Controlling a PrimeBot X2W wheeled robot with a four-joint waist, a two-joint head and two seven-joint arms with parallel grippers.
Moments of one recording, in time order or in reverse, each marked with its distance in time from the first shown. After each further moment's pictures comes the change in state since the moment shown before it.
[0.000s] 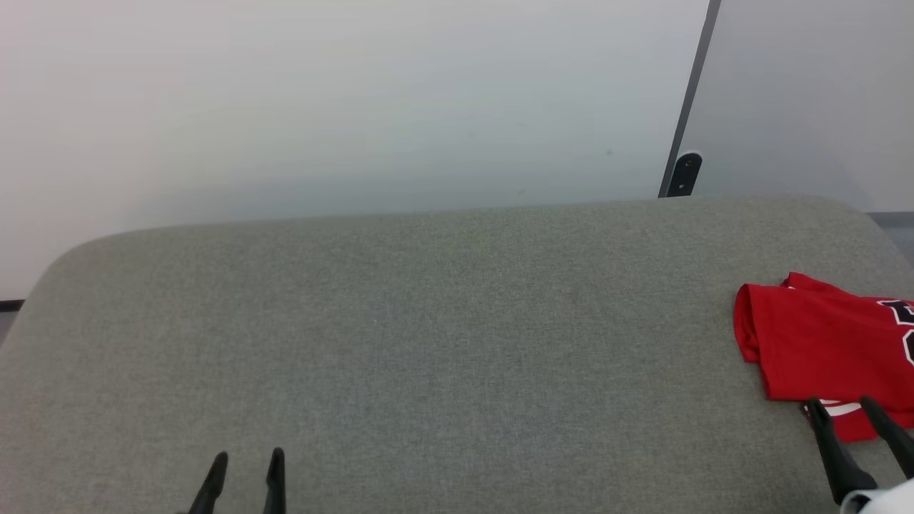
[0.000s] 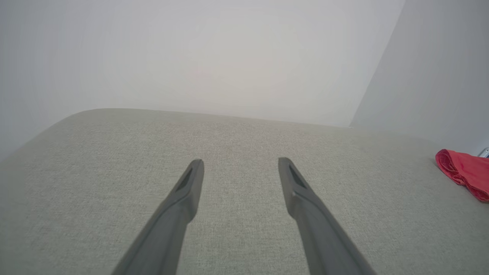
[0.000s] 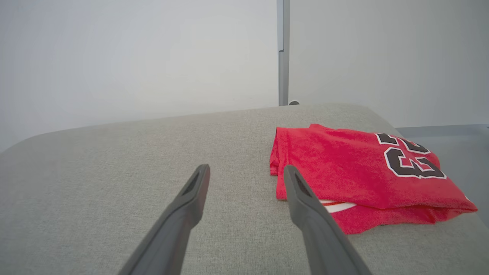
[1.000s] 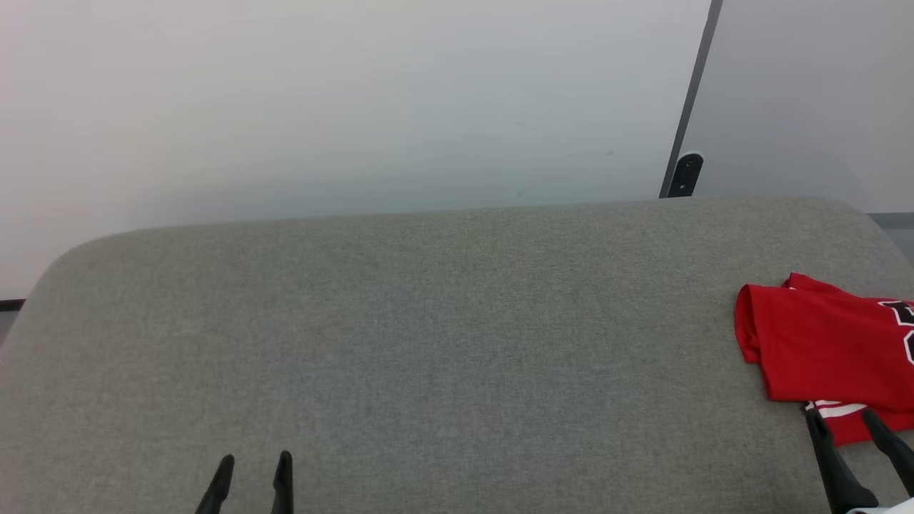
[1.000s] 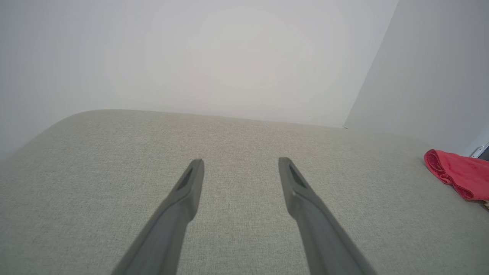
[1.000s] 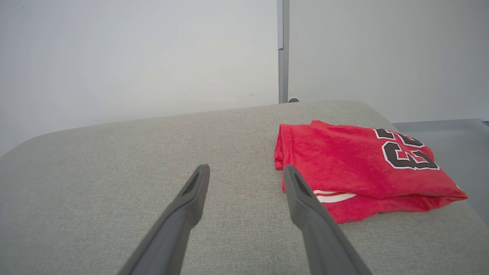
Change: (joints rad) left arm 0.069 0.013 -0.022 -0.145 0.001 0.049 0.065; right arm 0.108 0.092 -0.076 -0.198 -0.067 0.000 0.123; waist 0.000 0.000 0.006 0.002
